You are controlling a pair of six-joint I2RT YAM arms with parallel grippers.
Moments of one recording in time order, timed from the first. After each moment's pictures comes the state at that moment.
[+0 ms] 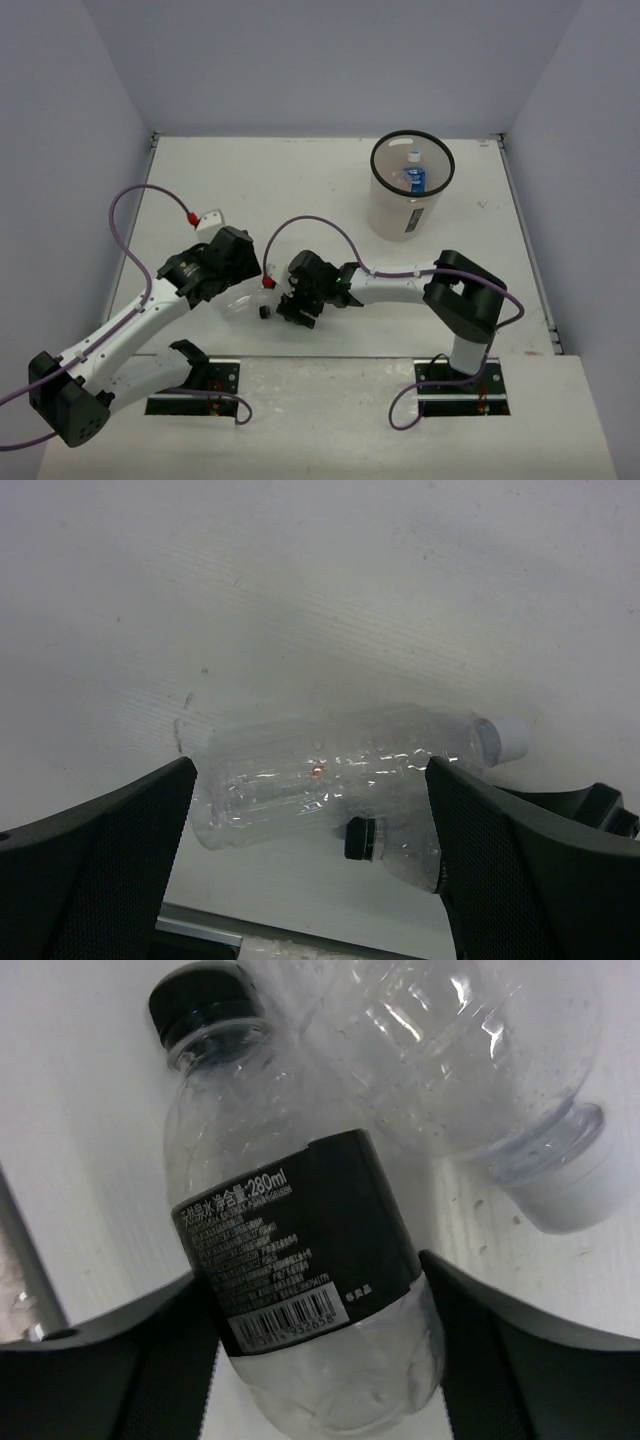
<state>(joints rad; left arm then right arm) -0.63 0.97 0.82 -0.88 -0.51 -0.88 1.08 1.81 1.04 -0.18 -0.17 -0.16</state>
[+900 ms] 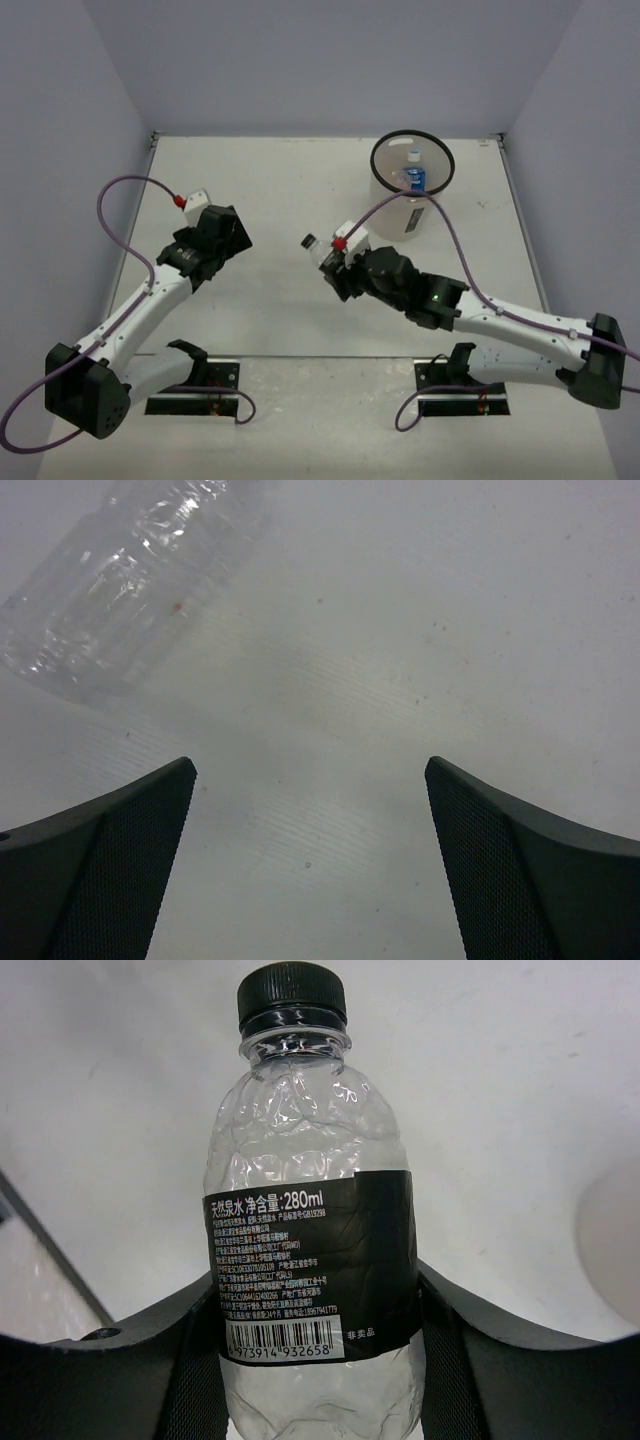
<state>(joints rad) -0.41 1.07 0.81 -0.58 -0.51 -0.73 1.06 1.04 0.83 -0.20 0.29 0.11</state>
